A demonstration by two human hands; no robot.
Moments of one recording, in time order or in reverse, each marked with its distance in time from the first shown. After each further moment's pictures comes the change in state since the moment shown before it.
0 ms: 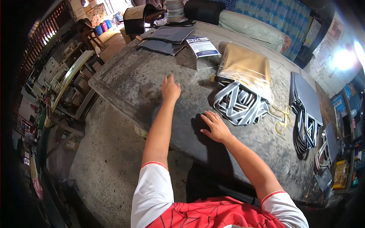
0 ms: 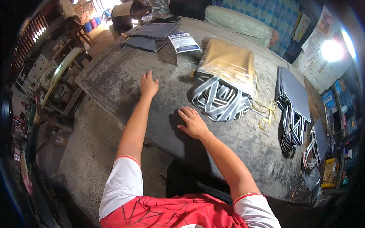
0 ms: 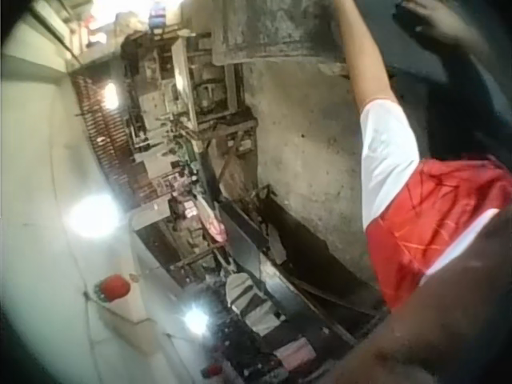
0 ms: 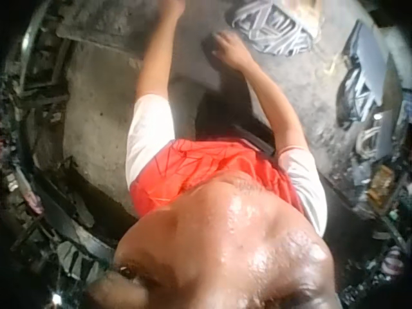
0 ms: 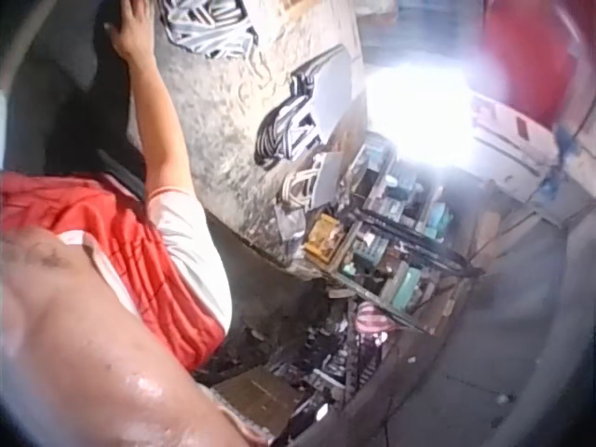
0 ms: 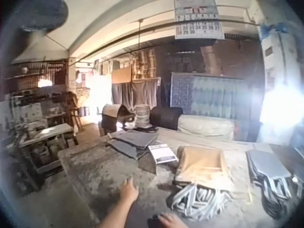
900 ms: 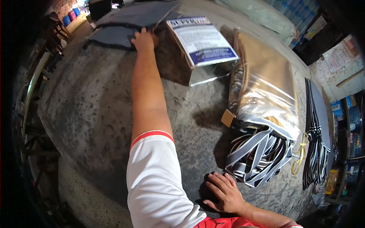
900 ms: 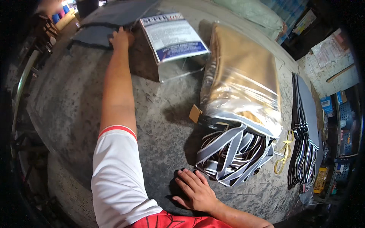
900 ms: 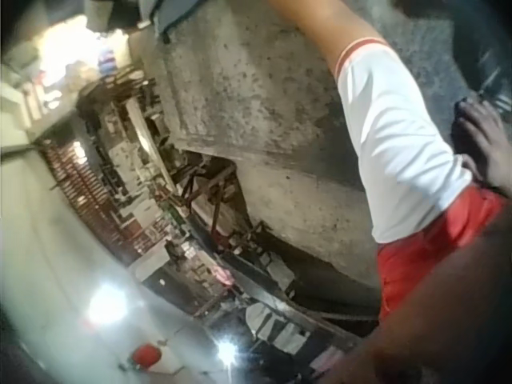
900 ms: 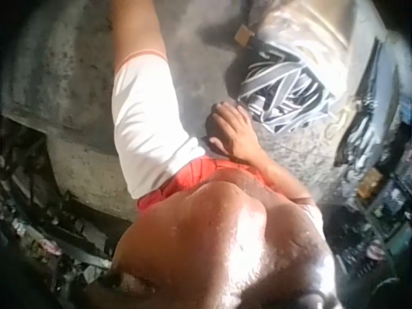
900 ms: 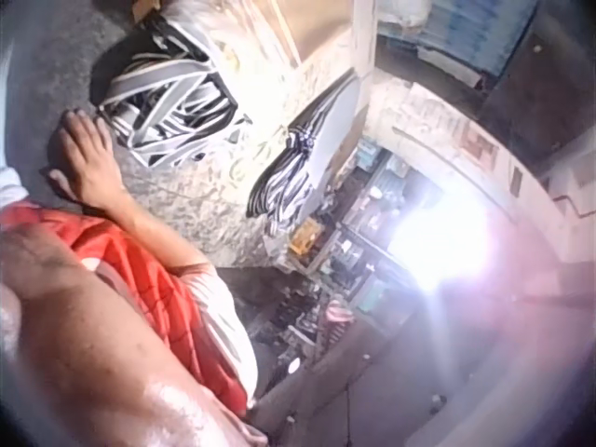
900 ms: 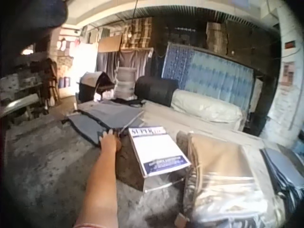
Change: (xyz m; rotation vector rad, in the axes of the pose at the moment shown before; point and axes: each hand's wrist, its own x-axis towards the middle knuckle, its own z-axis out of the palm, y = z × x) left_hand 0.341 -0.082 0.221 0.402 -0.081 0.015; right_hand 0.051 0.028 0.020 0.117 -0.297 0.336
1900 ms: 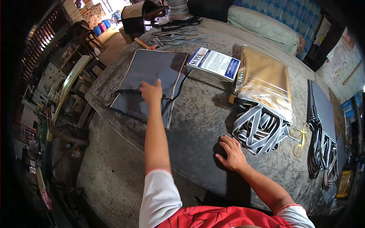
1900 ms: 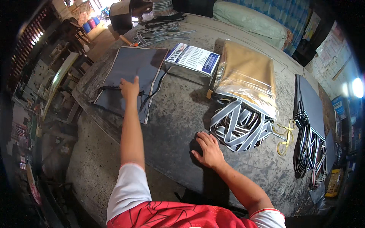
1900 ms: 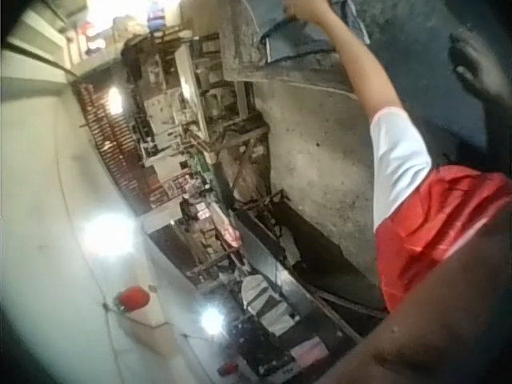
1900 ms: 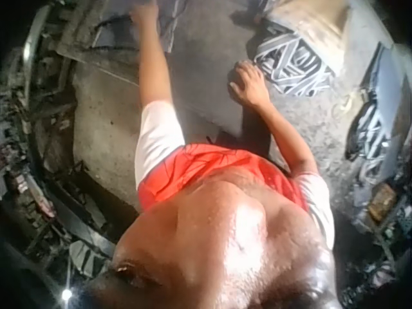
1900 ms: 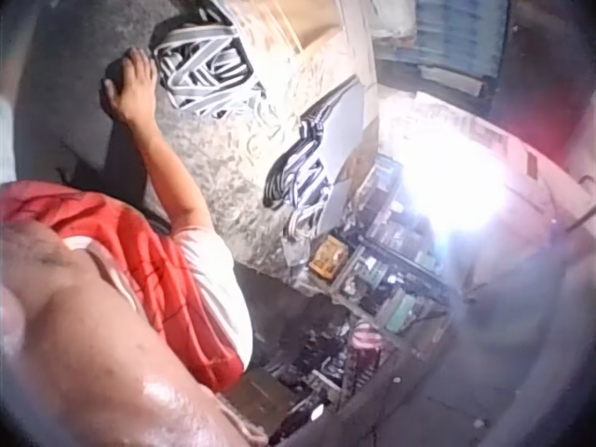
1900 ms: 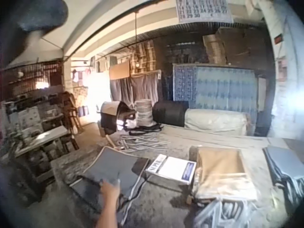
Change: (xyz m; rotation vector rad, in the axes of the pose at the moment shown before) left_hand -0.227 -0.093 -0.212 -0.328 0.139 -0.556; right_hand -0.017 -0.012 0.005 -0.047 0.243 -0.079
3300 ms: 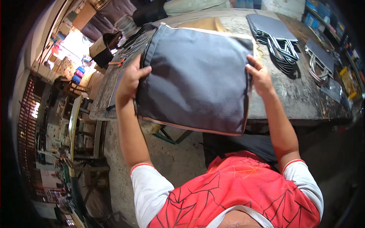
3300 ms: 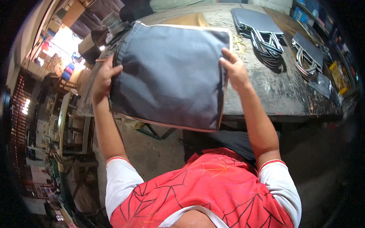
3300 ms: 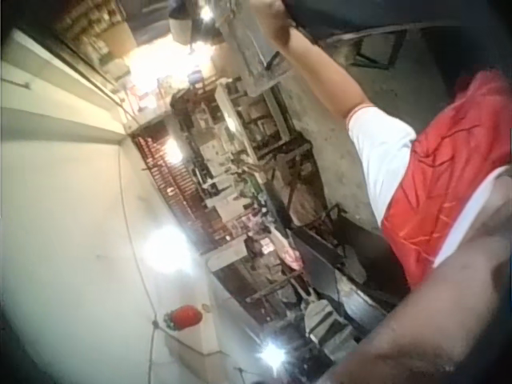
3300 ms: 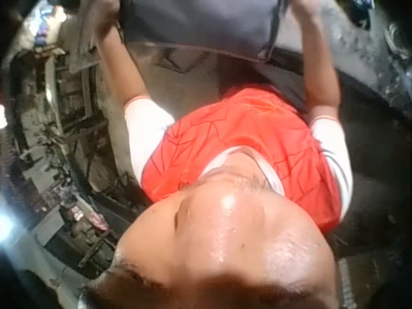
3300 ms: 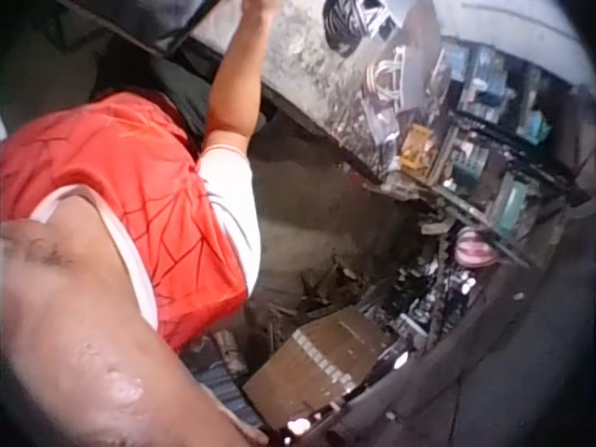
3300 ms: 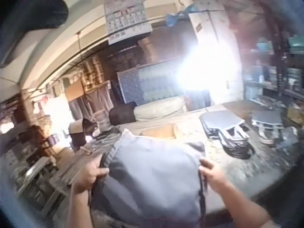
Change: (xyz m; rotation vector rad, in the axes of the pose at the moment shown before) left_hand -0.265 0.086 -0.297 -0.829 -1.418 0.714; right_hand -0.240 -0.007 -0.170 1.247 0.842 0.350
